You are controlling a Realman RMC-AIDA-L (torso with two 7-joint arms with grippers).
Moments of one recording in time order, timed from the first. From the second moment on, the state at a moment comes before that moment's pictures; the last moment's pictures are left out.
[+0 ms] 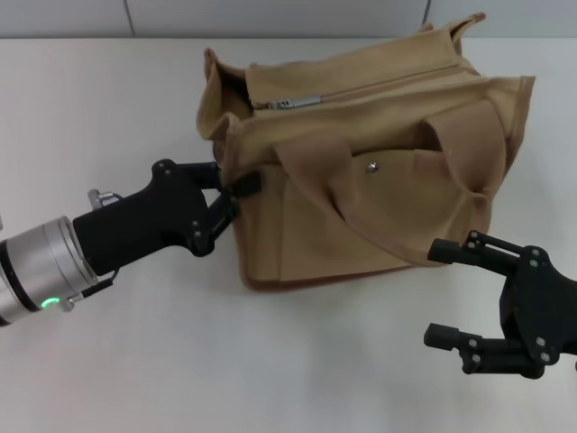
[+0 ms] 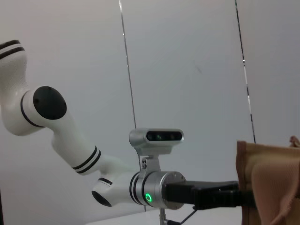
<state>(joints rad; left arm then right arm) -0.49 -2.07 0.47 0.21 1.87 1.65 -0.79 0.40 2.08 -0.46 -0.42 -2.09 -1.98 0.85</state>
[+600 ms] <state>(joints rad) -0.48 -2.07 0.38 0.18 1.65 1.83 -0.66 0.40 2.08 -0.27 -0.34 -2.08 -1.93 0.84</state>
